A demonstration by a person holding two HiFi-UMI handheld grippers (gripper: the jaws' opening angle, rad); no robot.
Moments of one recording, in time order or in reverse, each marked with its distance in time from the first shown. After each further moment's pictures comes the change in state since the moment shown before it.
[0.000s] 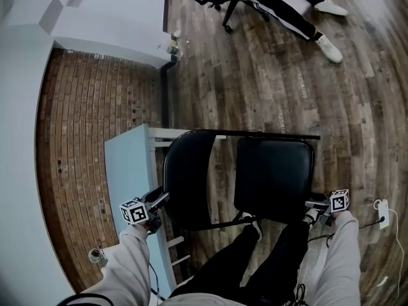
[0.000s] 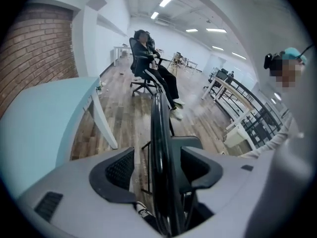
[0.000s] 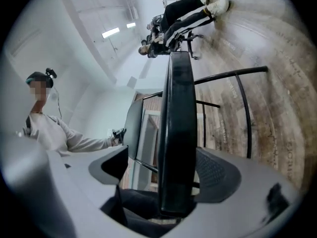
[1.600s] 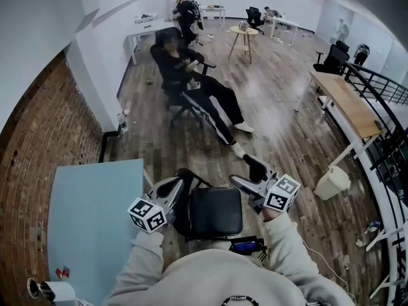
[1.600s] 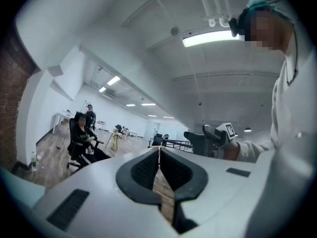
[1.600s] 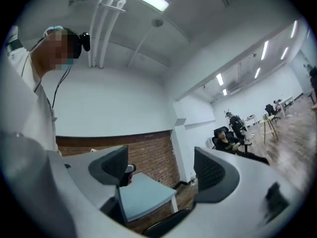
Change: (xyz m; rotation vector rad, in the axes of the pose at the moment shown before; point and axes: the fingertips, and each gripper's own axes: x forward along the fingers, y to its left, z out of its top) left arm -0.472 -0.183 0.115 0.371 -0.850 -0.649; right arm 0.357 0.875 -0.051 -1.336 -0.355 -0.401
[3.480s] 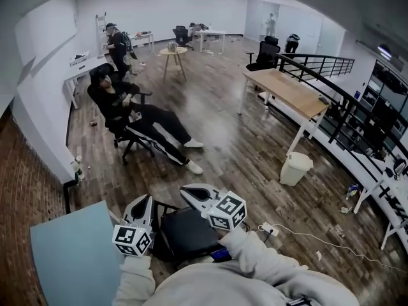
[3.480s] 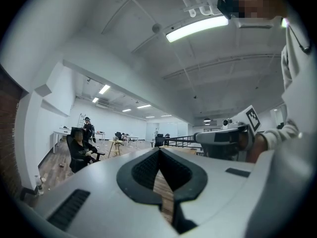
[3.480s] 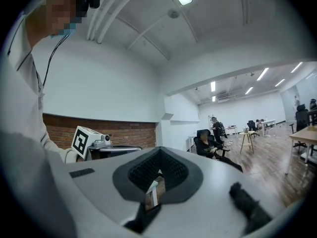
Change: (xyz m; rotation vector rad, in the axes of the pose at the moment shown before) left arm 0.054 -0.036 0.026 0.181 -0.004 0.011; right arm 0.003 0.025 -0.008 -0.172 0.100 -0.224
